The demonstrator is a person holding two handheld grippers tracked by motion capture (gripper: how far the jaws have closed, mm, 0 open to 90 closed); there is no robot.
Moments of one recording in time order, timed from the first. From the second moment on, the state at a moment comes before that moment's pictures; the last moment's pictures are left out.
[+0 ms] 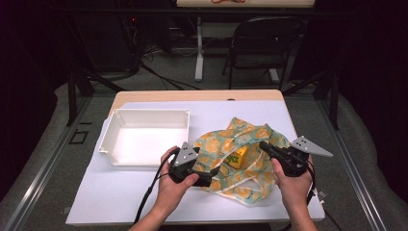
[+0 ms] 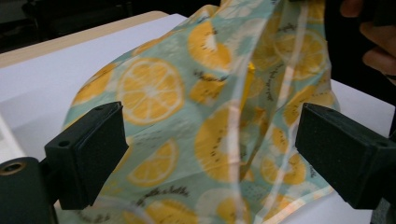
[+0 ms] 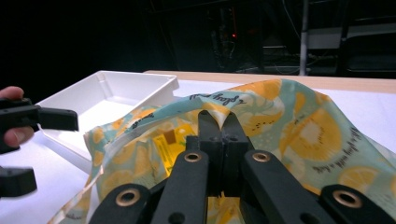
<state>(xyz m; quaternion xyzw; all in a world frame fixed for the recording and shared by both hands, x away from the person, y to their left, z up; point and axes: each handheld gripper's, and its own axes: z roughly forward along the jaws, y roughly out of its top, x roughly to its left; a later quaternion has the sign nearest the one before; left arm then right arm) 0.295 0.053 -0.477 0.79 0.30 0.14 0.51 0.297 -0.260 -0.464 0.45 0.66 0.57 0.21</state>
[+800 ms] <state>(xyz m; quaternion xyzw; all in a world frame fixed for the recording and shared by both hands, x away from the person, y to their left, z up) 0.292 -0.035 -0.513 0.85 0.26 0.13 0.44 0.295 -0.251 -0.449 0.42 0.65 0.60 0.19</state>
